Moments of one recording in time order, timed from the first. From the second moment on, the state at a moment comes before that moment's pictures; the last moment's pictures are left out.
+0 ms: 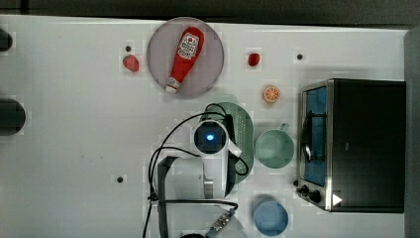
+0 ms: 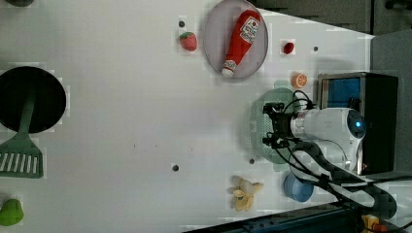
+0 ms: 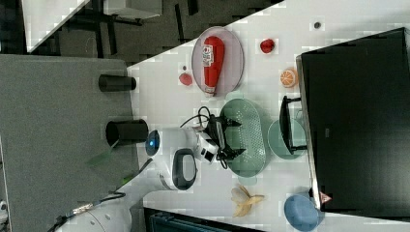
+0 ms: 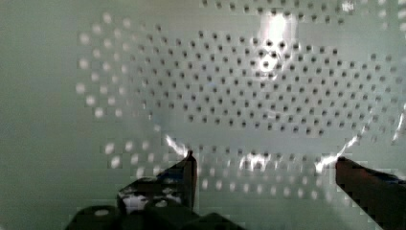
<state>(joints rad) 0.03 0.37 0.01 -2.45 -0.02 1.19 0.70</state>
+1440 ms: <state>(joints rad) 0.34 0.47 0.09 -2.32 0.00 1.17 1.11</state>
